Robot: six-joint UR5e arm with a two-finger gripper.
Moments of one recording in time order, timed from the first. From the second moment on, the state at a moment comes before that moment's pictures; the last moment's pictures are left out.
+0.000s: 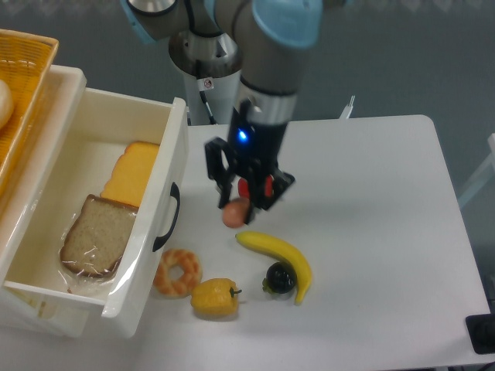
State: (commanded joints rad) arm 2.43 -1.64 -1.54 -1.16 1.18 0.99
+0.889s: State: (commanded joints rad) arm 2.19 -1.60 -1.59 -1.17 1.26 1.10
